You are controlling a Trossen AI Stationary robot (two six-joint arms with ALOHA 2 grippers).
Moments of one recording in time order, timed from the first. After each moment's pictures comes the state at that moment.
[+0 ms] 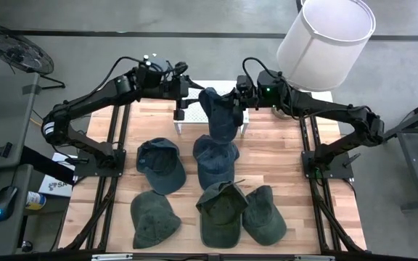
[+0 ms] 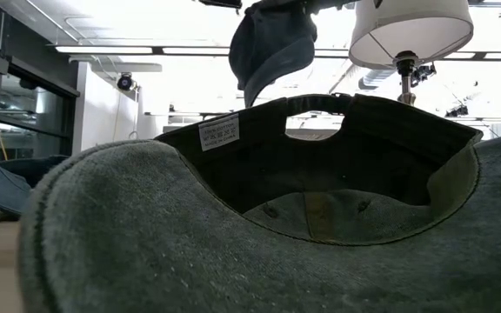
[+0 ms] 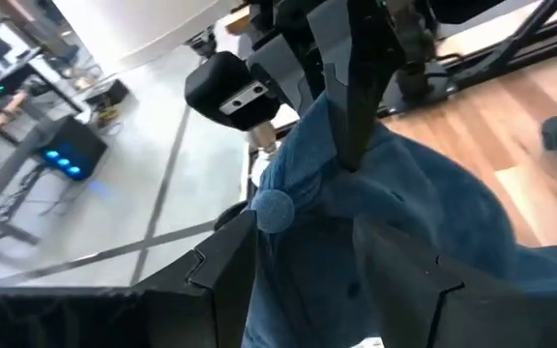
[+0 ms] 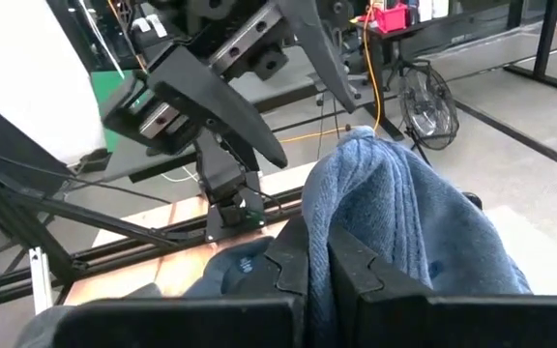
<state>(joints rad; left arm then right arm) 0.40 1.36 1.52 -0.50 0.19 0.57 -0.36 1.40 1.26 -0.02 -0.27 0.21</state>
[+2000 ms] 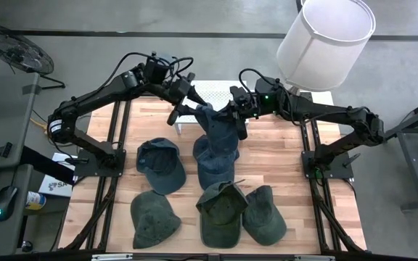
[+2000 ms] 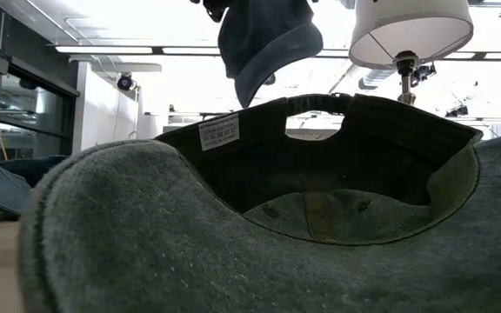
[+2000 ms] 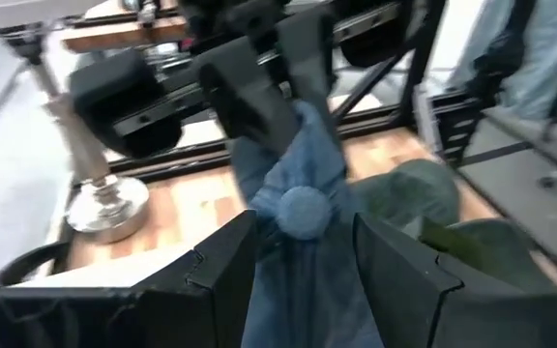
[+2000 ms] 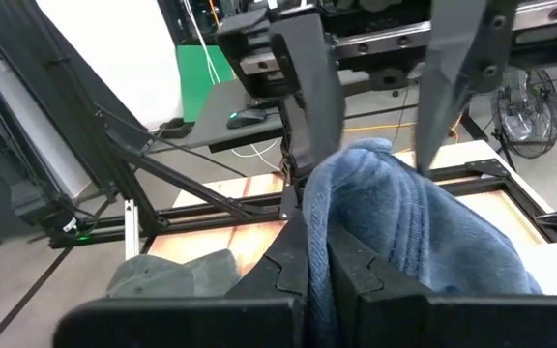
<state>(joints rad) 0.47 1.42 1.52 -0.53 0.71 0.36 -0.28 1.40 1.26 -0.02 -0.41 0.17</state>
